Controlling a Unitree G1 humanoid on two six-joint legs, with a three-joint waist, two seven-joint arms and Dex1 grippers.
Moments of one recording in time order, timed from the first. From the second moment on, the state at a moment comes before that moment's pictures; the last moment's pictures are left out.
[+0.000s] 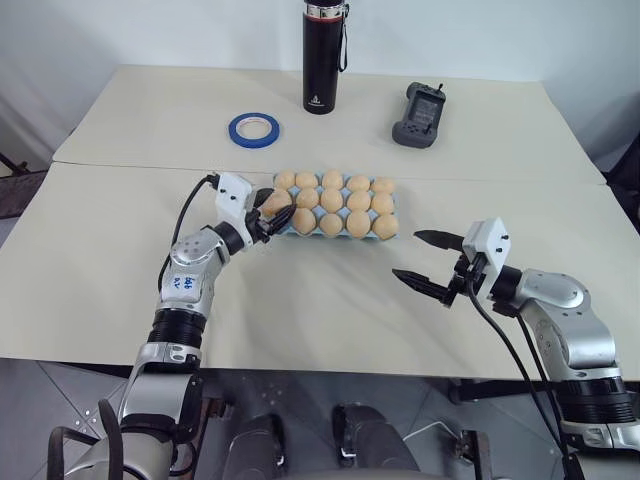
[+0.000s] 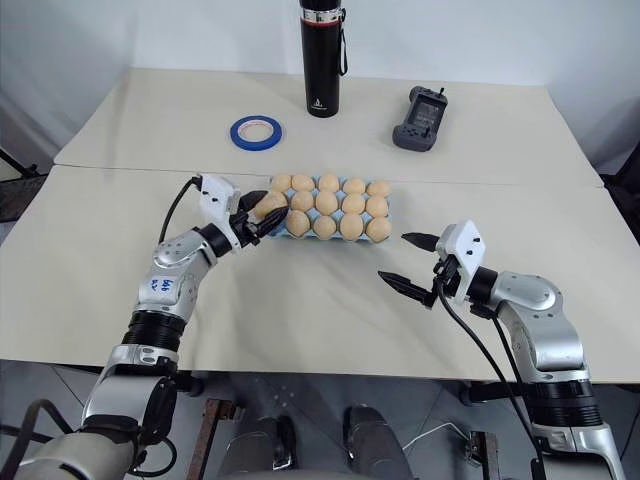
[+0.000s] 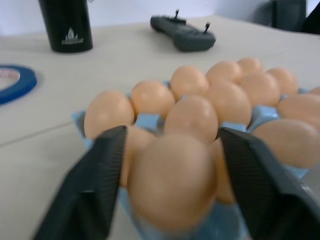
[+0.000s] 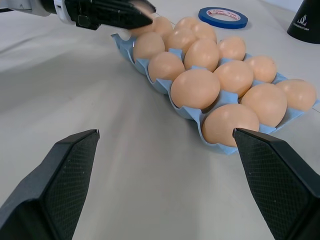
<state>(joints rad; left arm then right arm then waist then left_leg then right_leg) -0.70 0.30 0.06 0.51 -0.20 0.09 -0.54 -0.29 -0.61 -0.08 -0.05 0.39 0.22 0.97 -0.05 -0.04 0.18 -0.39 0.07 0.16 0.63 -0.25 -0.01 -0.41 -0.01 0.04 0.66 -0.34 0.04</state>
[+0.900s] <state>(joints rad) -0.37 0.70 0.30 0.15 -0.50 0.33 -1.00 -0.38 -0.64 -0.07 0.08 0.38 0.17 1.12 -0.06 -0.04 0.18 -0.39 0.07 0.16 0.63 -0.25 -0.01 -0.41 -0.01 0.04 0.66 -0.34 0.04</state>
